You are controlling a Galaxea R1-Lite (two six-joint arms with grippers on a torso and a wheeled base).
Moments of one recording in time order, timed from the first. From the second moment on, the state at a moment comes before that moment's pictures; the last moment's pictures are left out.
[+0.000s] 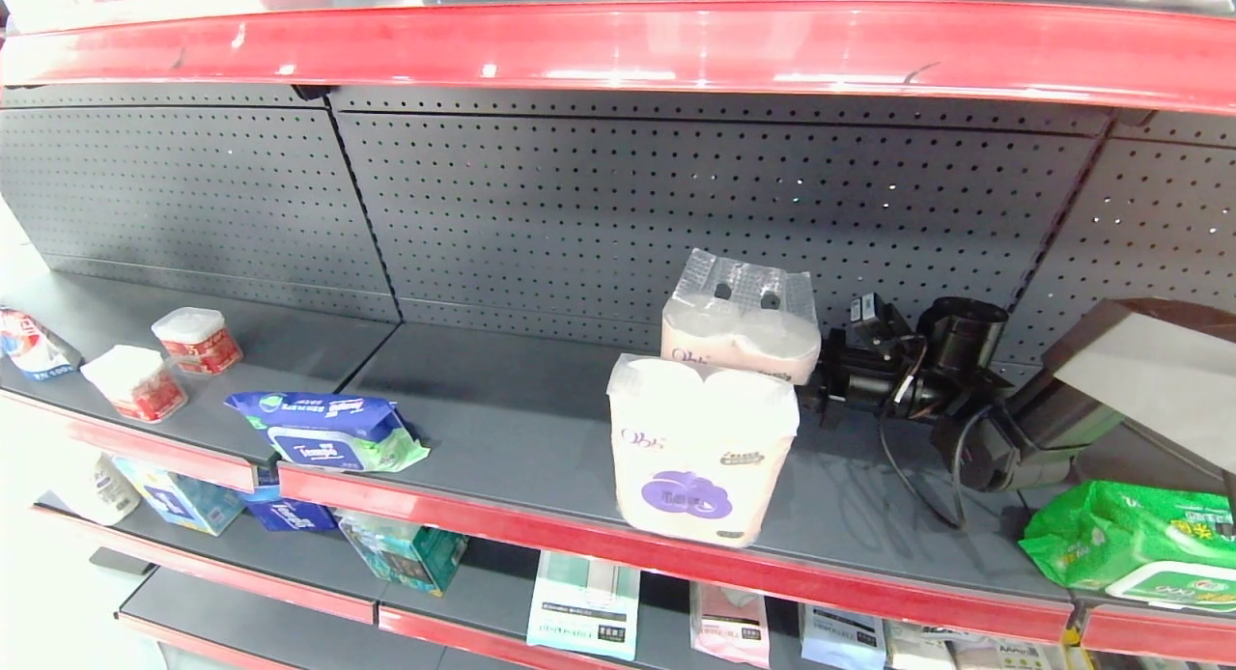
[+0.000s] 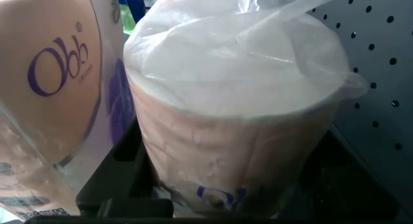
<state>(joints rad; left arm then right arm) 0.18 0.00 0.00 0.00 -0.02 0.01 0.11 2.32 -1.01 -1.22 1.08 -0.28</state>
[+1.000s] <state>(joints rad) 0.18 0.00 0.00 0.00 -0.02 0.01 0.05 2.16 -0.83 -1.21 1.07 -0.25</state>
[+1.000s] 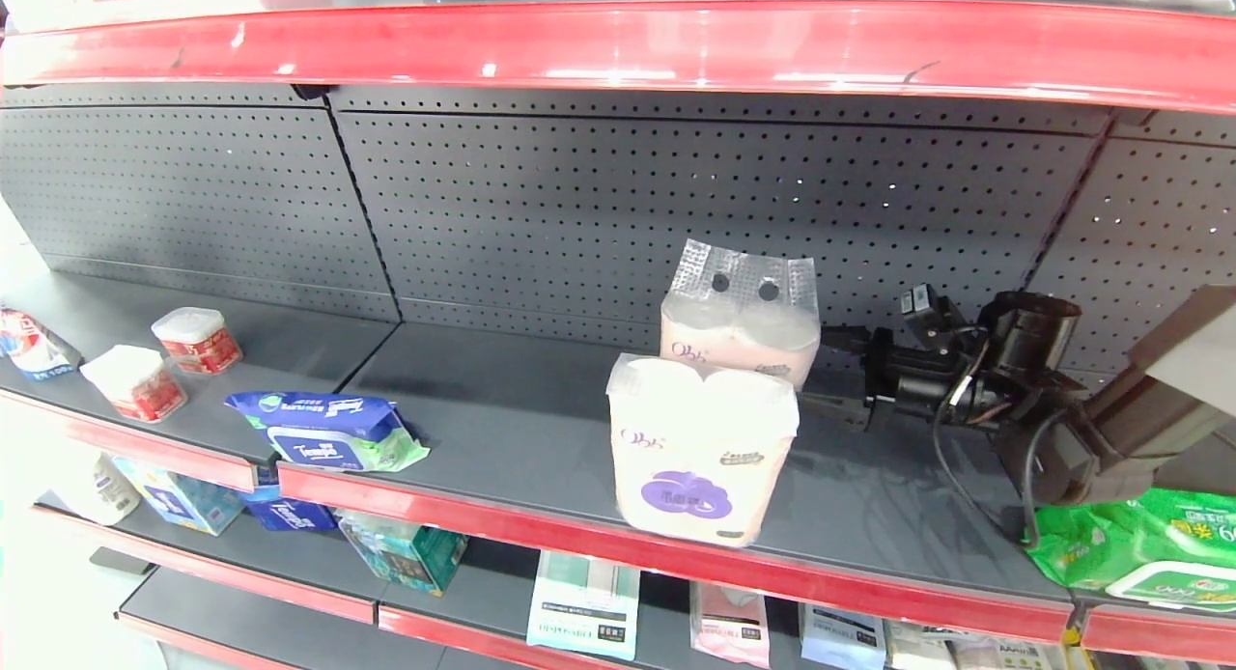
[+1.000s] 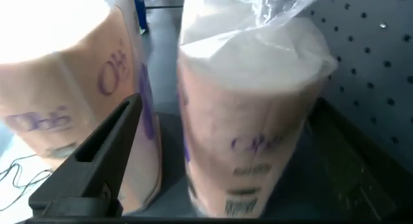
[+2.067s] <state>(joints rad) 0.18 0.00 0.00 0.00 -0.02 0.01 -0.10 1.21 -0.31 -0.61 0.30 0.00</state>
